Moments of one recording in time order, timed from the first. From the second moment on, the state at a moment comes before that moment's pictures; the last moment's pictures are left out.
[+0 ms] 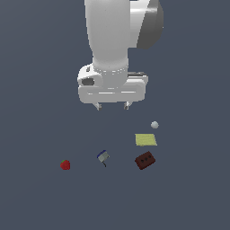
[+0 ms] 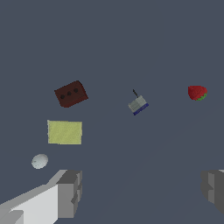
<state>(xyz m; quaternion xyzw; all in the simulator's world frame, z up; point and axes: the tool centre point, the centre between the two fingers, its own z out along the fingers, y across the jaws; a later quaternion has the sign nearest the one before) 0.023 -0.007 0.300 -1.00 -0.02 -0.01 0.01</state>
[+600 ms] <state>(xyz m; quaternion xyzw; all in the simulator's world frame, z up) 0.067 -0.022 0.226 -0.99 -0.13 -0.01 0.00</state>
